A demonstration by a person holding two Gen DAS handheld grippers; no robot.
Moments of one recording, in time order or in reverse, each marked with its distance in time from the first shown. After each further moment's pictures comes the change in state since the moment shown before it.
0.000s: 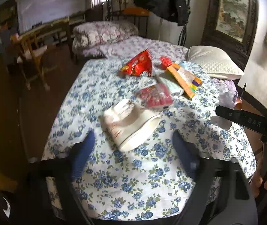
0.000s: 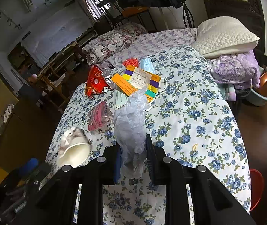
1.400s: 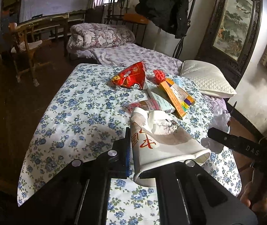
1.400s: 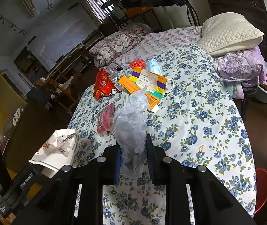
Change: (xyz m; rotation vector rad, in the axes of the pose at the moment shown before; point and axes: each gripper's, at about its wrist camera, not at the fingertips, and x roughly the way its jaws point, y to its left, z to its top) left arm 0.016 0.001 0.020 -0.128 -0.049 -0.118; right arm -0.003 -0.001 0.004 0.020 0.000 0.073
